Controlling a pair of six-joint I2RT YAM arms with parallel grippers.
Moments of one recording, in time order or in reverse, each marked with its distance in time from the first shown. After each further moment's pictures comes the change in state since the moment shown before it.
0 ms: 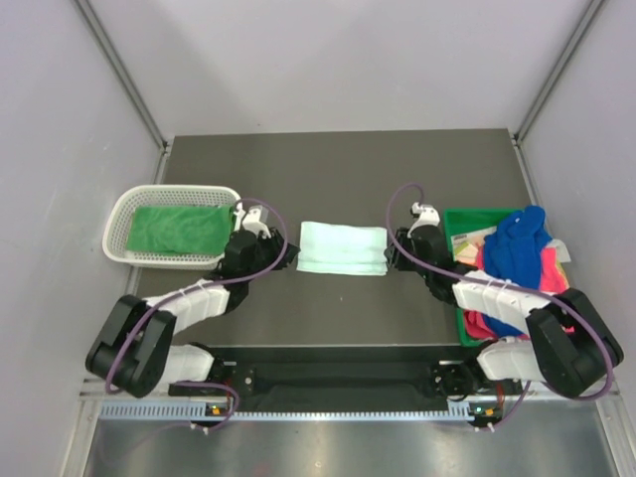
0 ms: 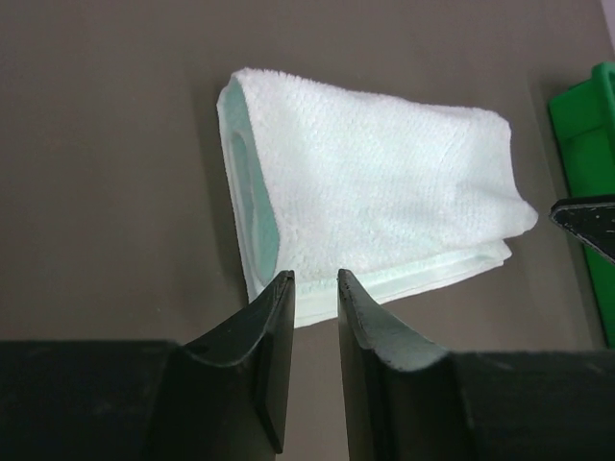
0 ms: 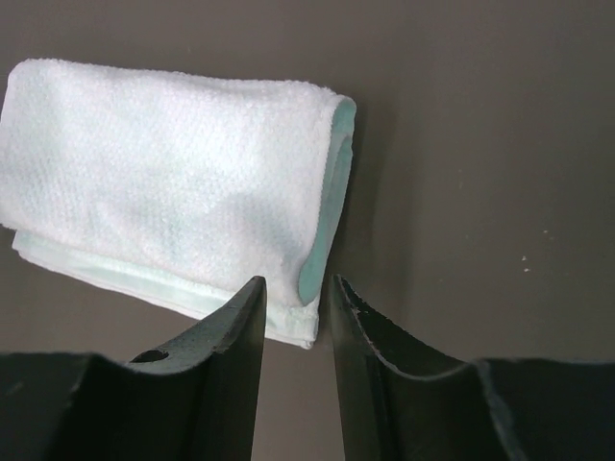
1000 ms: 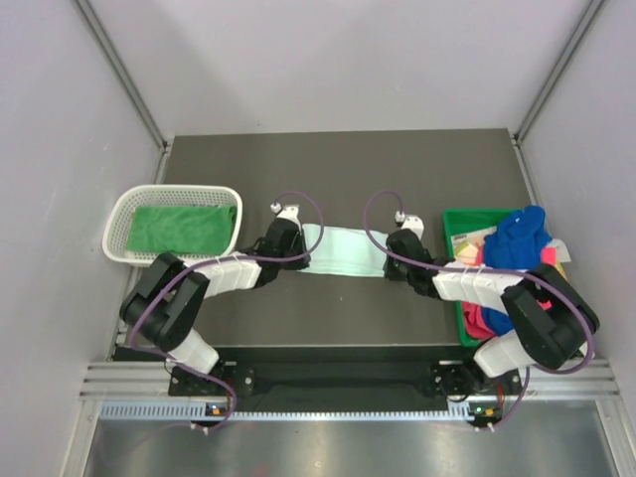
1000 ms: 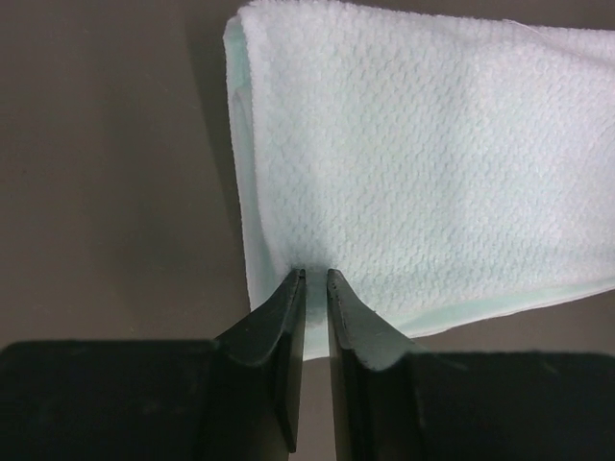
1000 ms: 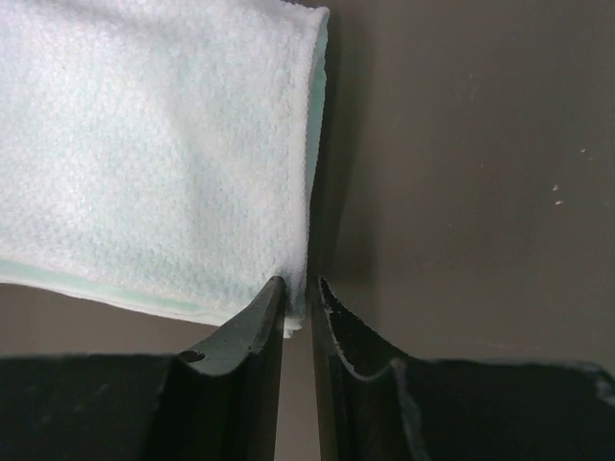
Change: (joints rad) left arm -0.162 0.249 0.289 -0.354 -0.229 0.067; right arm 0.102 0.167 0.109 -0.204 0.142 0.069
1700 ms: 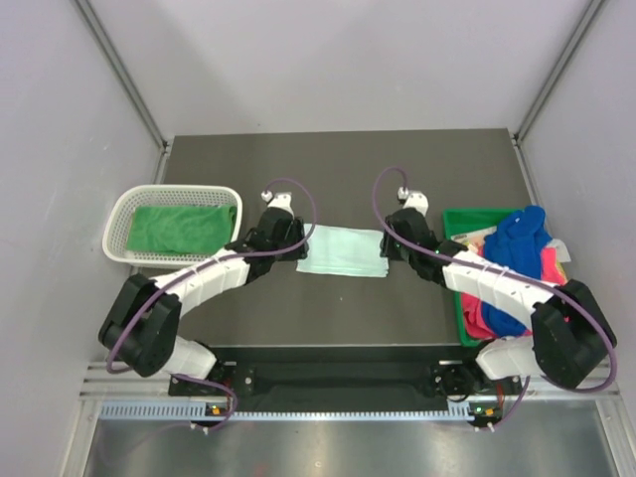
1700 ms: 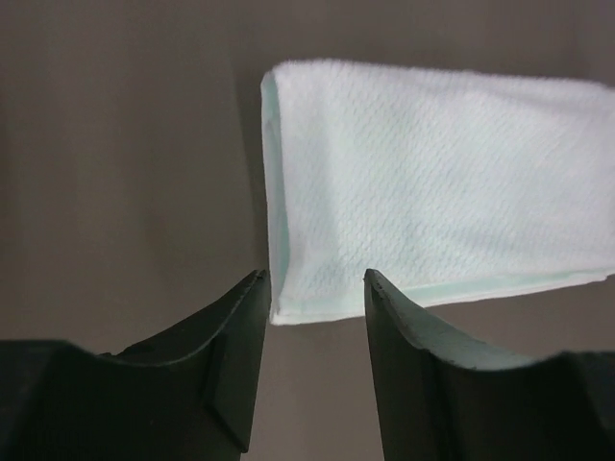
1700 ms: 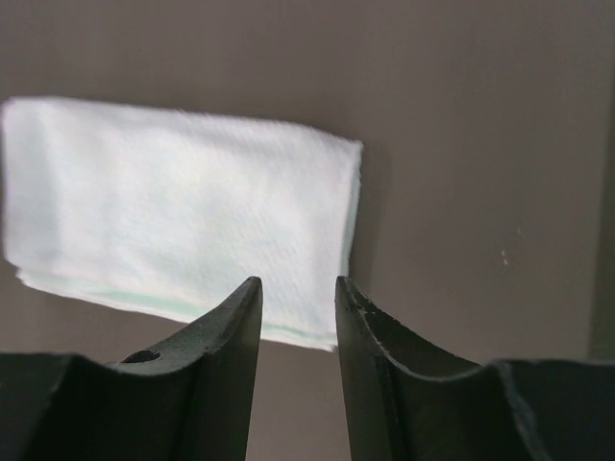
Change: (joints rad) left arm 0.000 -0.160 0.060 -0.219 -0.063 0.009; right arm 0.002 -0.120 0.154 -0.187 0.046 -0.027
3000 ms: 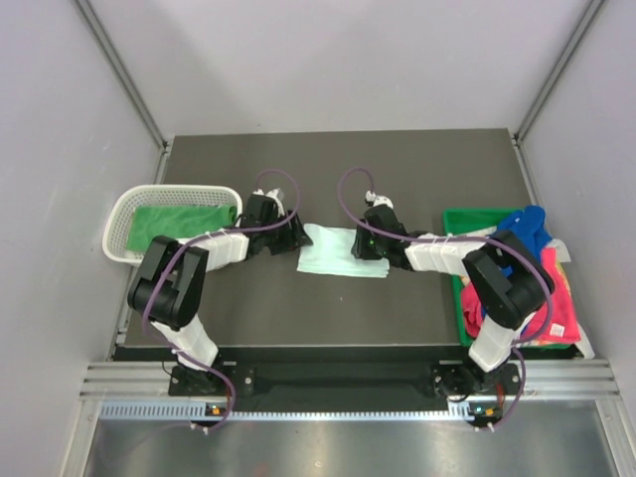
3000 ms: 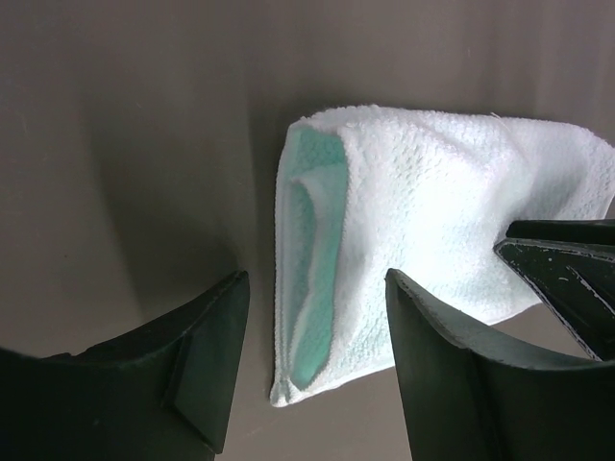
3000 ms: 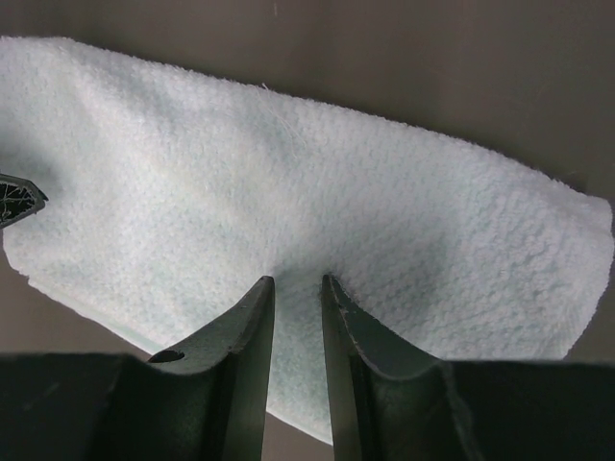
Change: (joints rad) left arm 0.235 0.283 0.094 0.117 0.425 -0.089; right arm -0.002 0.405 0.138 0.227 -0.253 0.018
